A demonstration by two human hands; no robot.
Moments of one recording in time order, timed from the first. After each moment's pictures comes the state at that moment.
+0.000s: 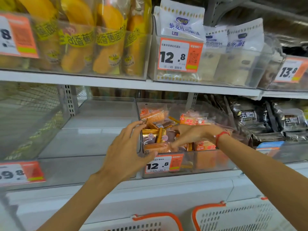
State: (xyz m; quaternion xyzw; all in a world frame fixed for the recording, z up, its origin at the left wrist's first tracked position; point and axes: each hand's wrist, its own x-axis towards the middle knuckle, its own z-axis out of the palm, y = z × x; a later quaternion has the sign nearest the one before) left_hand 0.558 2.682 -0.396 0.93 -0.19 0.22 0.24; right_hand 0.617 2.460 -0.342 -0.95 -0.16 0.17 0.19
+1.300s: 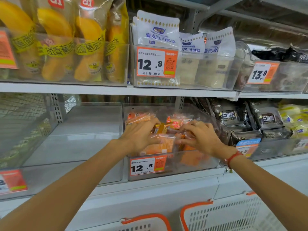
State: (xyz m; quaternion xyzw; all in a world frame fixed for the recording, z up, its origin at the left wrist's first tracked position) left_hand 0.599 2.620 -0.343 0.94 -0.29 0.12 0.14; right_hand 0.598 2.374 -0.363 -0.98 -0.13 -0.18 0.01
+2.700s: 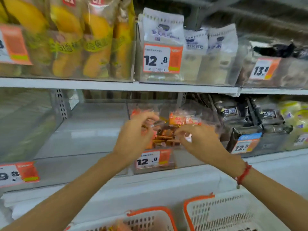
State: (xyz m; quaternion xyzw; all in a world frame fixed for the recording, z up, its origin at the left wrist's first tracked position) left_hand 0.545 2.643 -0.357 0.82 -0.25 0.22 0.47; right_hand 0.531 2.429 -0.357 -0.95 -0.15 -0.25 0.10
